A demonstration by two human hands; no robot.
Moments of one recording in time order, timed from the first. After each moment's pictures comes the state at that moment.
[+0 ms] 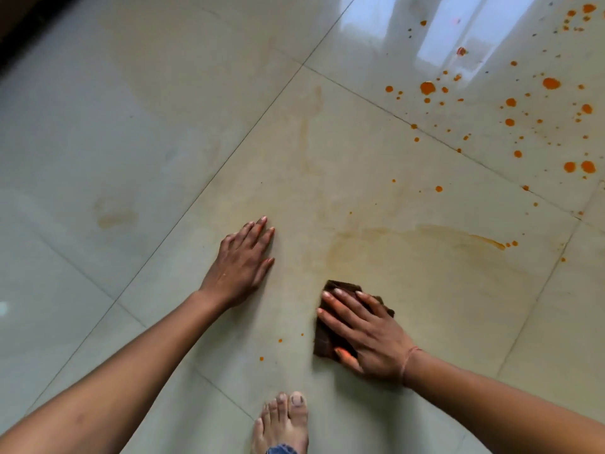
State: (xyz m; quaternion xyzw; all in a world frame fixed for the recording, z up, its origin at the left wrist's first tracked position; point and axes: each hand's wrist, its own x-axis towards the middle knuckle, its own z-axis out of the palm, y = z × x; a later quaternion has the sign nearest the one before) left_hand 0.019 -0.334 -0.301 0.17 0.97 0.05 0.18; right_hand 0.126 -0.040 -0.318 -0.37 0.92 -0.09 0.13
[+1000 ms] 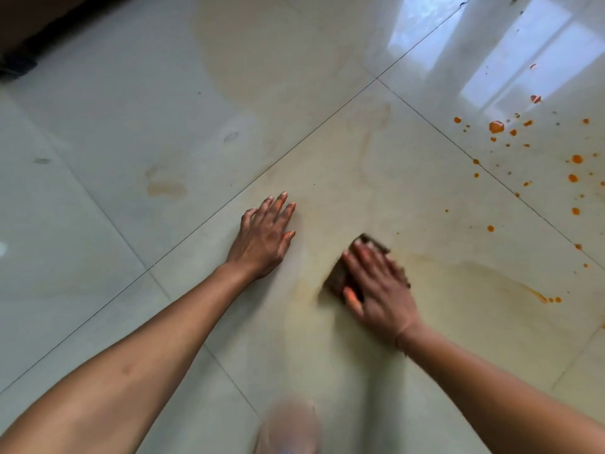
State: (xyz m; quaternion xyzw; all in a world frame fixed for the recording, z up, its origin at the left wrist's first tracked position) left_hand -0.001 -0.363 -0.299 0.06 0.98 0.11 0.13; right_hand 0.040 -0.094 -0.317 -0.25 0.96 -0.09 0.11
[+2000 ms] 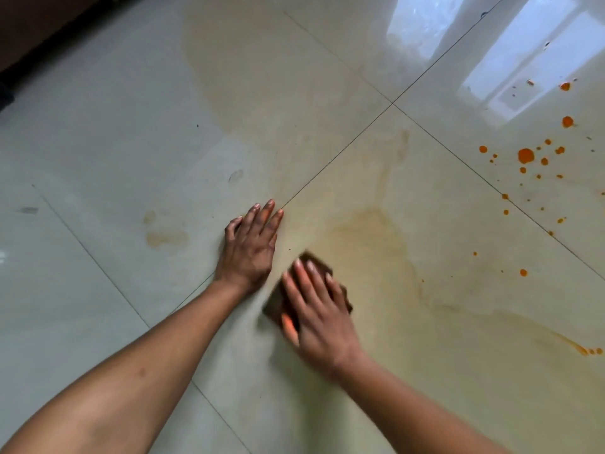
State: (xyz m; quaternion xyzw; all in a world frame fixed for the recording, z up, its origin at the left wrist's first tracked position) left_hand -0.066 -0.419 -0.319 0.03 0.99 0.11 0.08; right_hand 0.014 -0.234 -0.317 -0.25 0.95 -0.14 0.12
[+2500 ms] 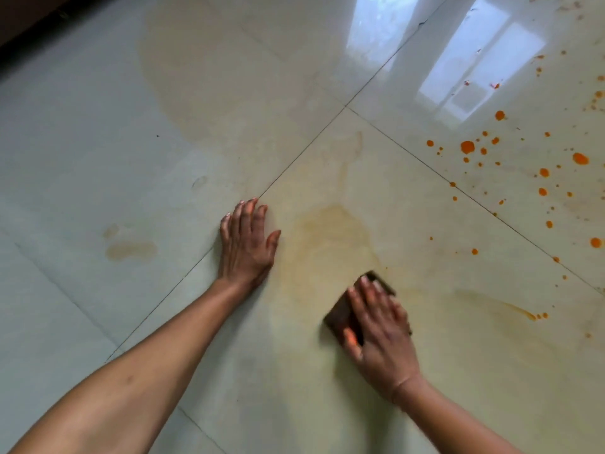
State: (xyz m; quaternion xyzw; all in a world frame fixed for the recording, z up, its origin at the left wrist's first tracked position) left_hand -0.080 -0.364 -0.312 -0.01 0.99 0.15 0.05; right_hand 0.045 -0.098 -0.312 -0.13 0.98 -0.12 0.11
